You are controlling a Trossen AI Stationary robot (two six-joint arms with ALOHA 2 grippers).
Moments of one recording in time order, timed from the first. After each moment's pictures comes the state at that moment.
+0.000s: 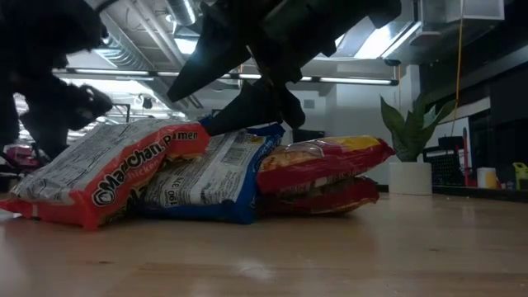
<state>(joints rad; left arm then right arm) -0.57 1.25 0.51 -0.11 -0.09 -0.42 0.31 2.03 1.36 0.00 0.22 0.73</state>
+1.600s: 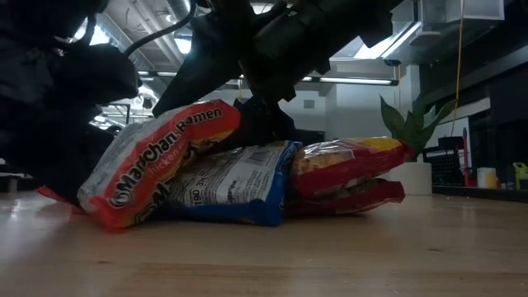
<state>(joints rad) -0.47 1.53 0.51 0.12 -0.15 -0.42 0.31 2.09 1.36 0.07 0.12 0.77</state>
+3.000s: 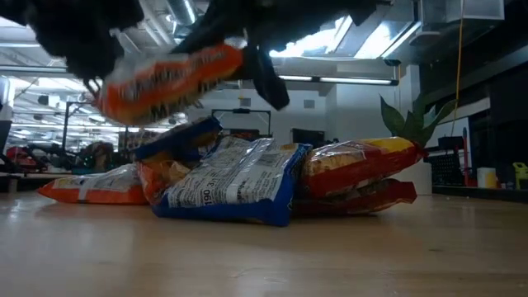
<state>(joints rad) -0.38 1.00 0.51 -0.07 -0.09 -0.59 0.21 1.95 1.36 0.08 0.02 0.81</state>
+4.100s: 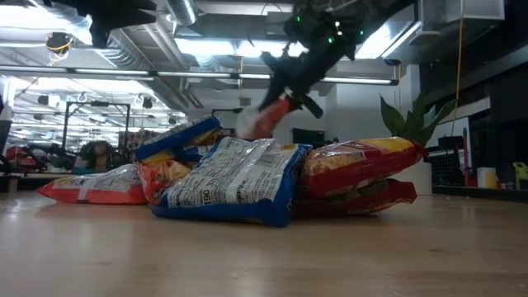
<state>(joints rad) -0.26 0.46 0.51 -0.14 -0.67 -0.38 -0.42 1.79 1.36 -0.25 -0.06 0.65</state>
